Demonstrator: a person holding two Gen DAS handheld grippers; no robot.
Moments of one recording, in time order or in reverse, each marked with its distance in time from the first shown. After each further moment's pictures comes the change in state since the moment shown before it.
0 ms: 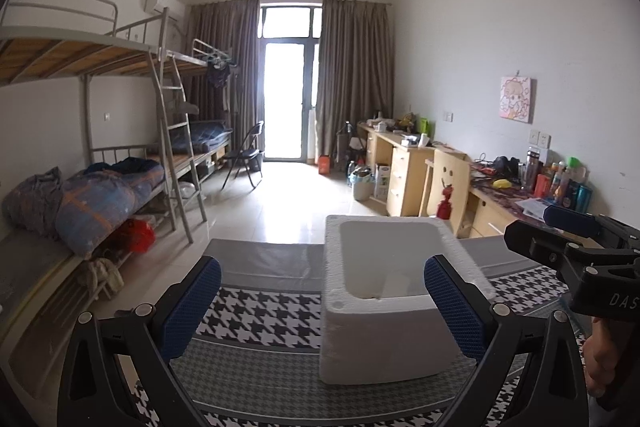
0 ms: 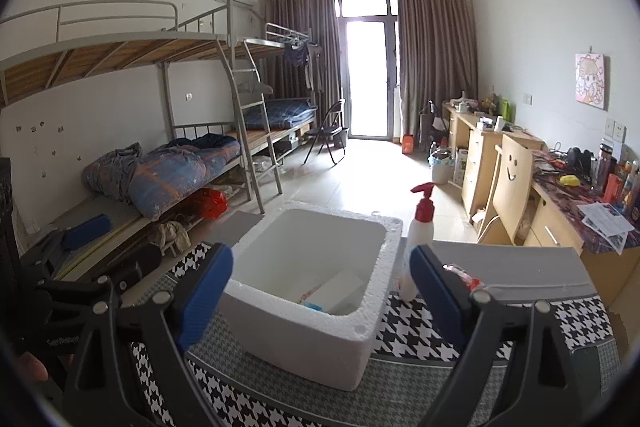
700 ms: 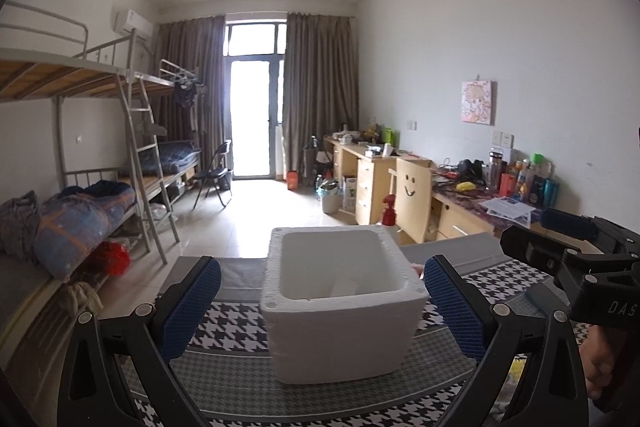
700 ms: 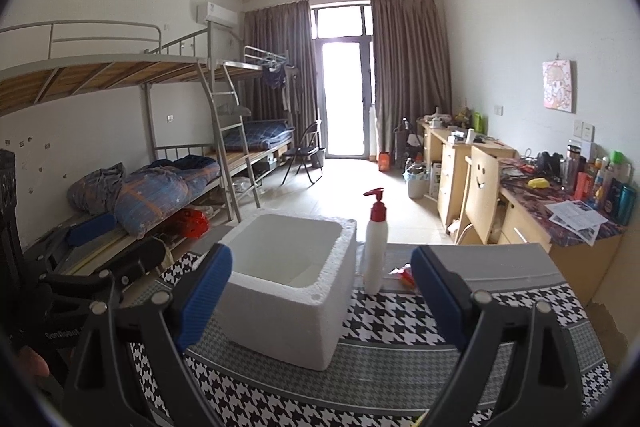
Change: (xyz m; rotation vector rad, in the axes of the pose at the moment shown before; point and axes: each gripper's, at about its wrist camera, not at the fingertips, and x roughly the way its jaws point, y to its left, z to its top) left arm -0.027 -0.041 -0.004 0.059 -0.055 -0.114; right arm -0.058 -0.018 -0.021 0.031 -0.084 -0.083
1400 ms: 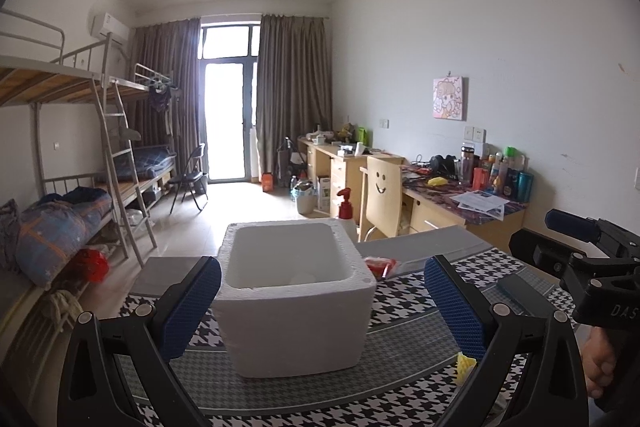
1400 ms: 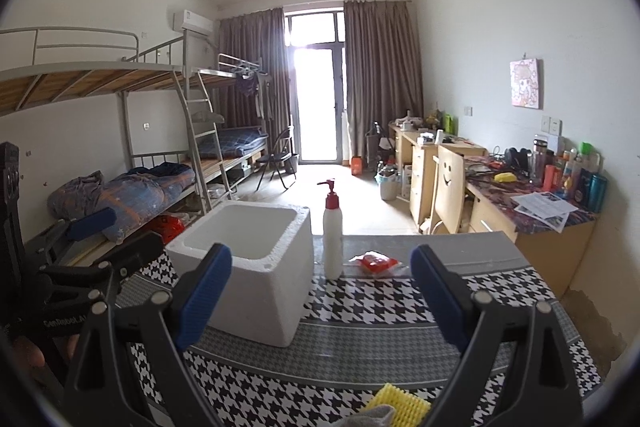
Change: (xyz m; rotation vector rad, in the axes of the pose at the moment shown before) left arm -0.008 -0.032 -0.012 0.028 -0.004 -0.090; right arm -0.036 -0.029 -0.022 0.024 -0.027 -0.100
